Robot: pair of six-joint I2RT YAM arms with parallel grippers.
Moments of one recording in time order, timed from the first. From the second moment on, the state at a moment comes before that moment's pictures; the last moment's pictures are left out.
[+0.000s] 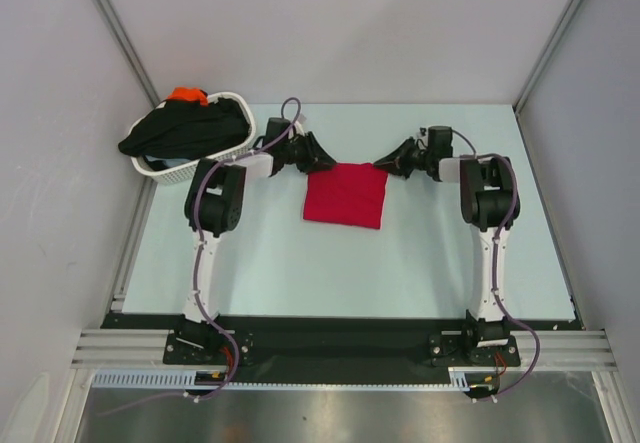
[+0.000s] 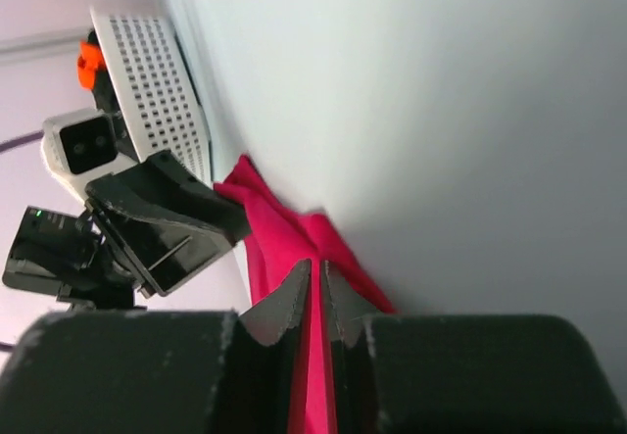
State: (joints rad) left arm -0.29 2.39 1.66 0.09 0.68 -0.78; right arm 0.09 2.38 1.51 0.25 -0.80 1.04
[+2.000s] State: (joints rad) left arm -0.37 1.79 0.86 0.07 0.62 -0.57; right arm 0.03 1.86 0.82 -0.12 -0.87 0.65
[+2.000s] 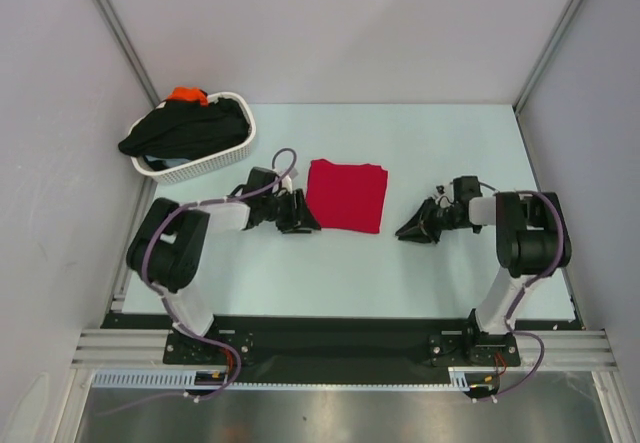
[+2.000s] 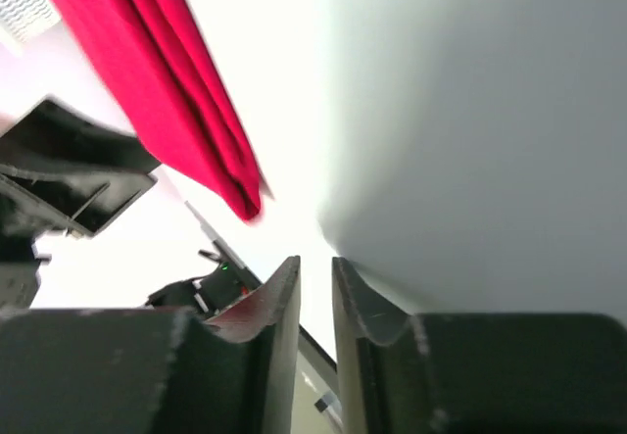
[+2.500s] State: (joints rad) left arm -0.81 1.42 0.88 -0.09 0.03 -0.23; right arm 0.00 1.53 0.88 -0.45 -0.66 0.50
